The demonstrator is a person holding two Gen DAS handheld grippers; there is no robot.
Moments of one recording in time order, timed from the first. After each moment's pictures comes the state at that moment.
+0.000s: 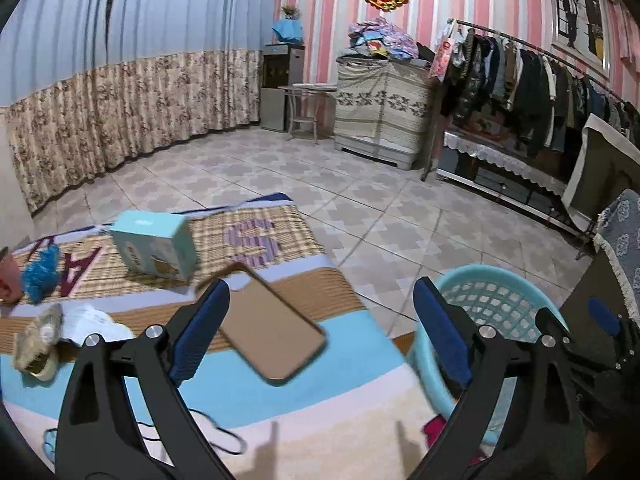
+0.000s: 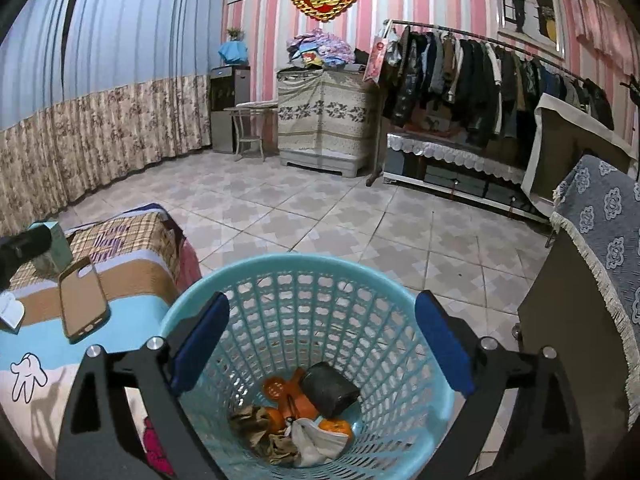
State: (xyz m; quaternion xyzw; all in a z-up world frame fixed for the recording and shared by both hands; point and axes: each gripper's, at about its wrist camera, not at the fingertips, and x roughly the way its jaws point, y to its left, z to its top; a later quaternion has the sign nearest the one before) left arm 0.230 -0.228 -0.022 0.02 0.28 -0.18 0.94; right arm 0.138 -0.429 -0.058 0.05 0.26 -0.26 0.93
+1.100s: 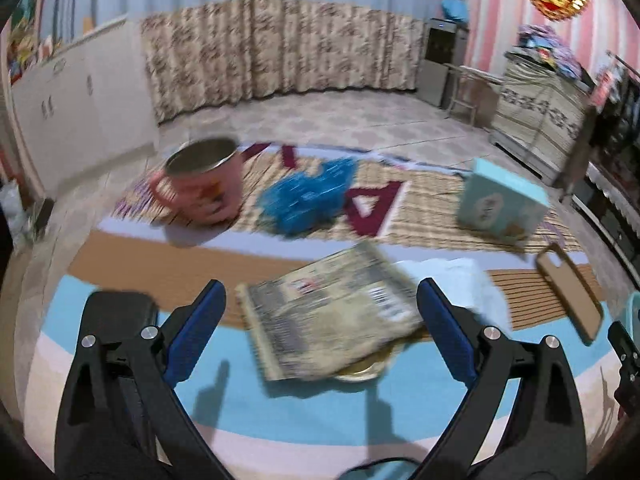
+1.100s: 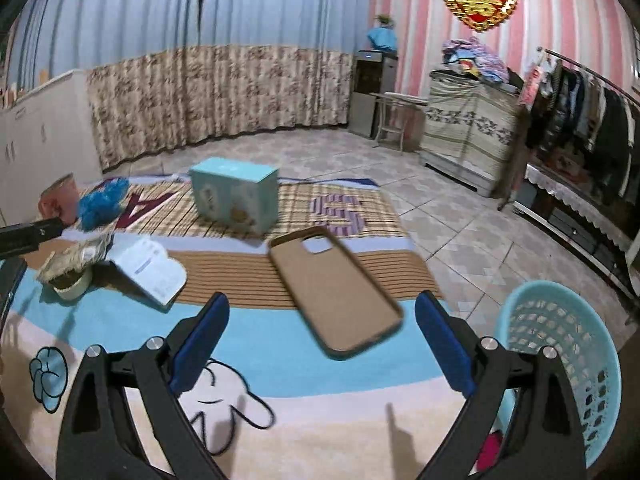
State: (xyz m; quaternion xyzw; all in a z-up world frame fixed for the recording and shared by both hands) left arm 0.281 0.085 -0.073 -0.05 0.37 0.06 0.93; right arm 0.226 -0.209 -0.074 -0.02 0.30 -0.04 0.95
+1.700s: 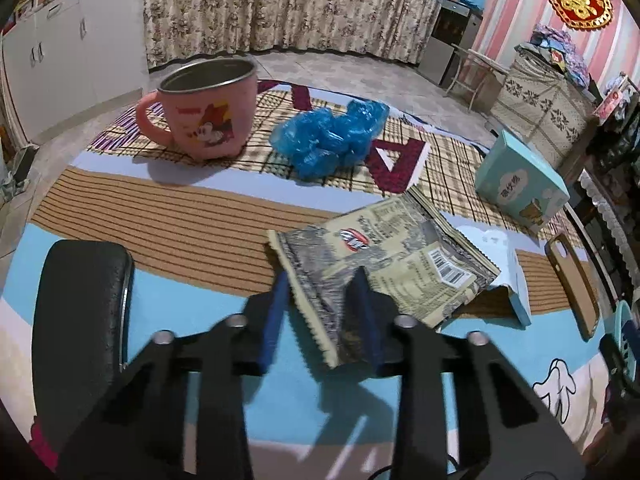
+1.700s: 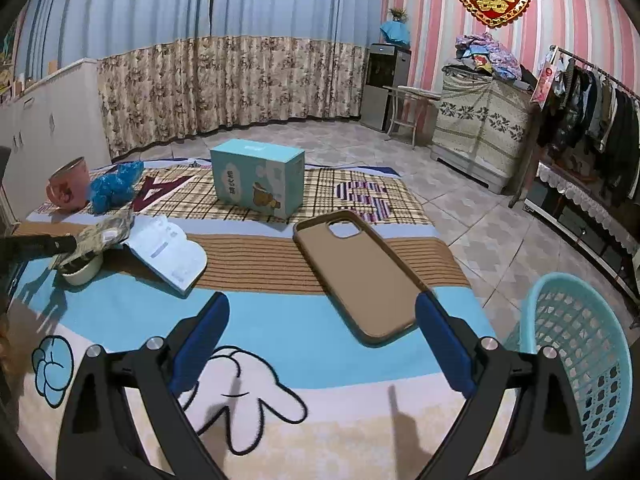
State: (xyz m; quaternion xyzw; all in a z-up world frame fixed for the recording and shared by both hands) left arm 0.290 0.107 -0.109 -0.11 0.43 0.03 0.90; right arm 0.223 -0.196 -0.084 -0.03 0.31 -0.02 0.95
